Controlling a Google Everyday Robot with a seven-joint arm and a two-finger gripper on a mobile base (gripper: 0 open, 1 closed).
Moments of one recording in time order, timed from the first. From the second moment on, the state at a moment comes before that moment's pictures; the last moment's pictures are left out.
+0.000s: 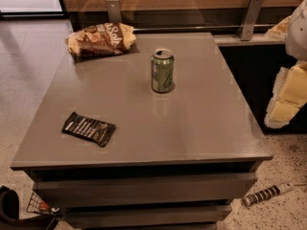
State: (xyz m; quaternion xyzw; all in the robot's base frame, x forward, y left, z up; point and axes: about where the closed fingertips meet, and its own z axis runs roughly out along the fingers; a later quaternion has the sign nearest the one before) arm 0.438 -0.214 0.987 -0.60 0.78 -0.05 0.18
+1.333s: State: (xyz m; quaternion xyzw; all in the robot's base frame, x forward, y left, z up) arm 0.450 -0.149 0.982 -0.52 0.77 0.07 0.36
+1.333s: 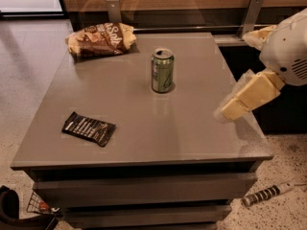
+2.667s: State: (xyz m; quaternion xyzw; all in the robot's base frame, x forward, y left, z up) arm 0.451 -0.051 0.959 -0.43 0.72 0.24 0.49
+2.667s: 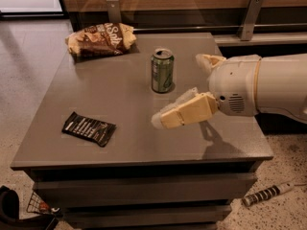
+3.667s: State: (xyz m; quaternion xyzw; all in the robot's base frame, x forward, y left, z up) arm 0.466 0.000 0.929 -0.44 0.68 0.29 0.51
